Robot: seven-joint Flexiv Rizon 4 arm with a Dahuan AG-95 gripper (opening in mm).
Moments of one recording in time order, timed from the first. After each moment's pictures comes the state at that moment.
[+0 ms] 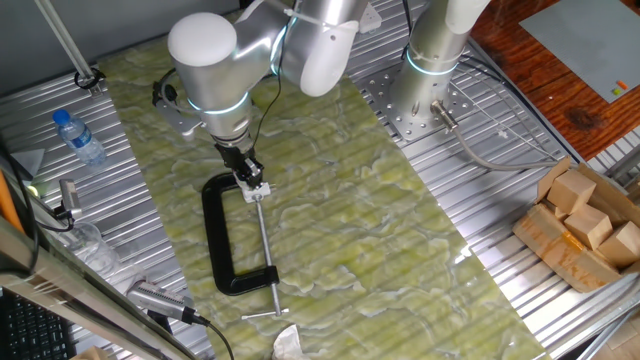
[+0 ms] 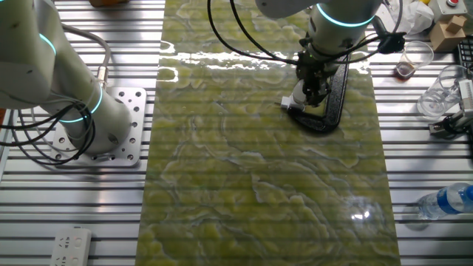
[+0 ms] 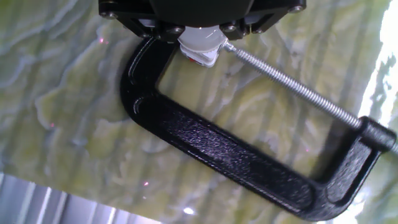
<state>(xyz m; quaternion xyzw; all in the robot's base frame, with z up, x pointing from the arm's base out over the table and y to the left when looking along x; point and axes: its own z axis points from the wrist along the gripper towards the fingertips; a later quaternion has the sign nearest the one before) 0.527 0.056 0.077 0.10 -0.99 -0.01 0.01</state>
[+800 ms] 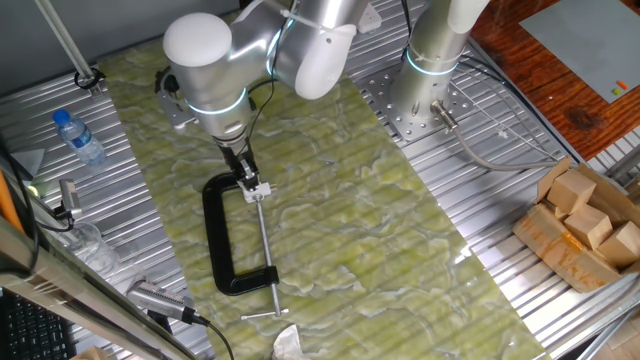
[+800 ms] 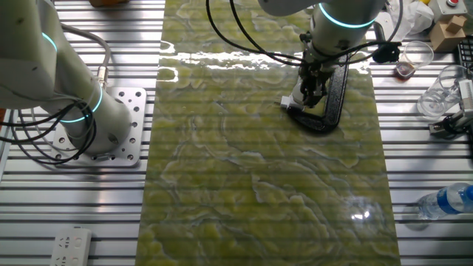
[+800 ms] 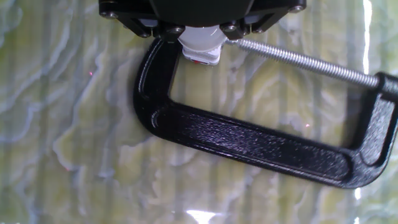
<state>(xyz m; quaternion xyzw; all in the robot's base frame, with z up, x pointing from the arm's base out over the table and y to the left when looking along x) 0.526 0.056 0.076 0.00 -1.00 -0.01 0.02</state>
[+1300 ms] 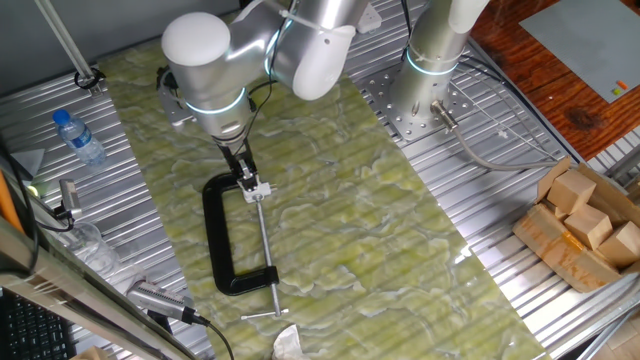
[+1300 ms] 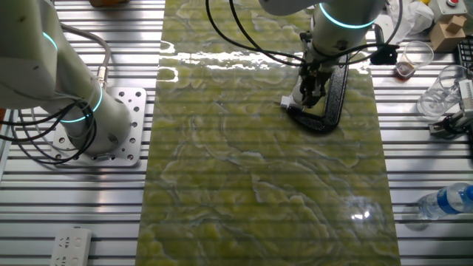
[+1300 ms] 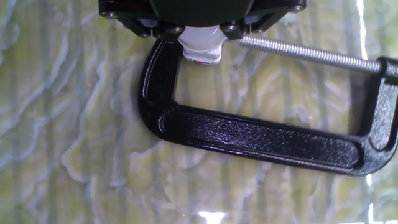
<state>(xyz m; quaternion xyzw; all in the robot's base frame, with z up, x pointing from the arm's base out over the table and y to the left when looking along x) 0.526 0.055 0.077 -0.04 -1.00 -0.02 0.02</state>
